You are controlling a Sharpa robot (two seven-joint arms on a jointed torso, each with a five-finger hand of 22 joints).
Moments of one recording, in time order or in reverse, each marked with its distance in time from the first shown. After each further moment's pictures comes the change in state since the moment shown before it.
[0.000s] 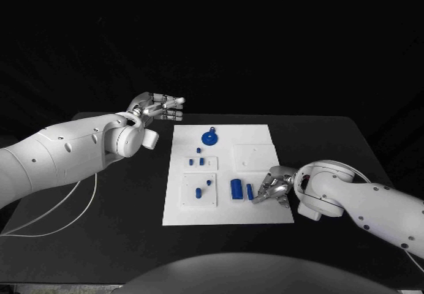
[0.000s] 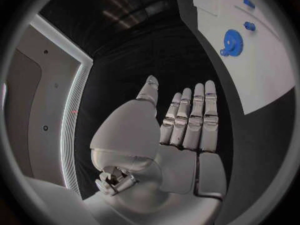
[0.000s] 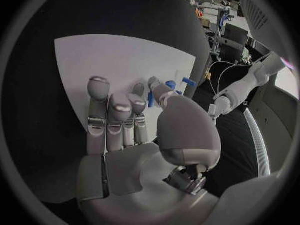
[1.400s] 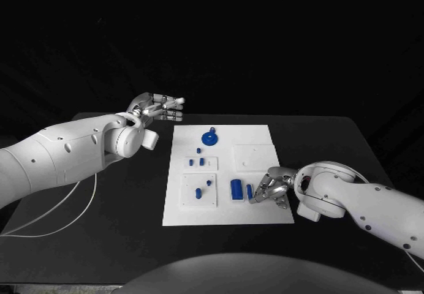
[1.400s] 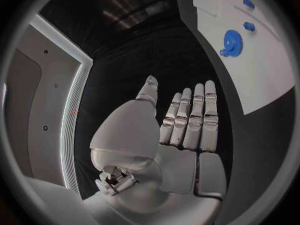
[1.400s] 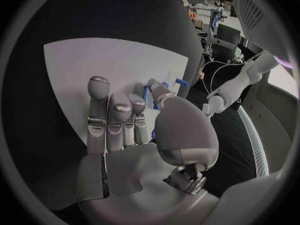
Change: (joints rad) left arm 0.000 -0.004 0.000 0.003 -0.001 0.002 -0.001; left_hand -0.004 -0.004 0.000 0.000 0.000 0.000 0.000 0.000 0.000 0.000 0.000 0.000 0.000 -0.004 -0.004 0.000 0.000 0.000 0.000 0.000 0.000 0.000; right arm -0.002 -0.009 -0.001 -0.001 0.037 0.001 0.080; right_hand 0.010 -0.023 -0.182 0.033 0.164 0.000 0.000 0.000 -0.004 0.000 0.000 0.000 -0.002 0.000 0.000 0.000 -0.007 0.000 0.000 0.000 -0.004 -0.003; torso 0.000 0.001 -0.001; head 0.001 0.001
